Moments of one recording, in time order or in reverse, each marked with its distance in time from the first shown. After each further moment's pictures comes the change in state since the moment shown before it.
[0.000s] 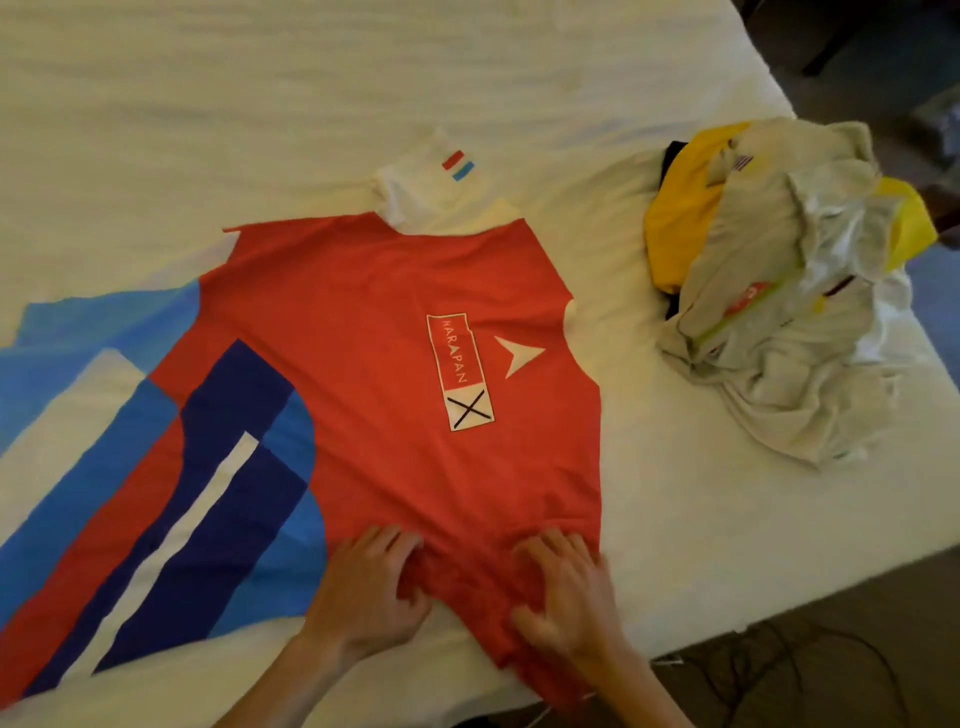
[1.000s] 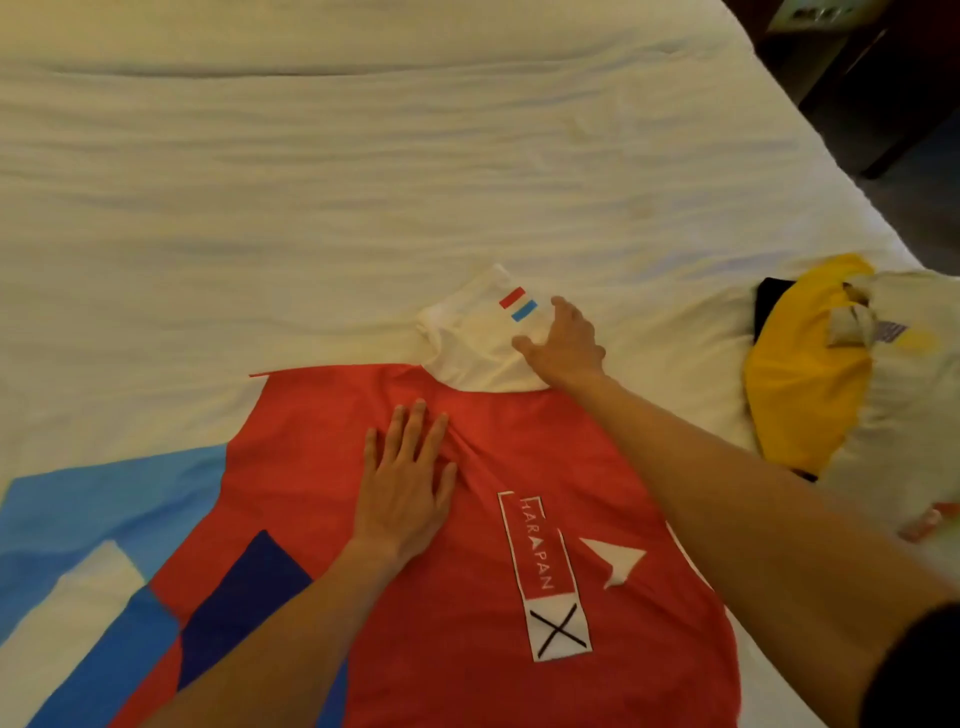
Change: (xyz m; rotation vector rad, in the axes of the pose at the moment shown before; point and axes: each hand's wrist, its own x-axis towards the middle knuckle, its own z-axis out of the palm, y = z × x) left_hand 0.291 -0.075 -0.103 0.175 0.321 -0.126; right_hand 0.467 -0.051 -0.177 0.215 0.251 0.191
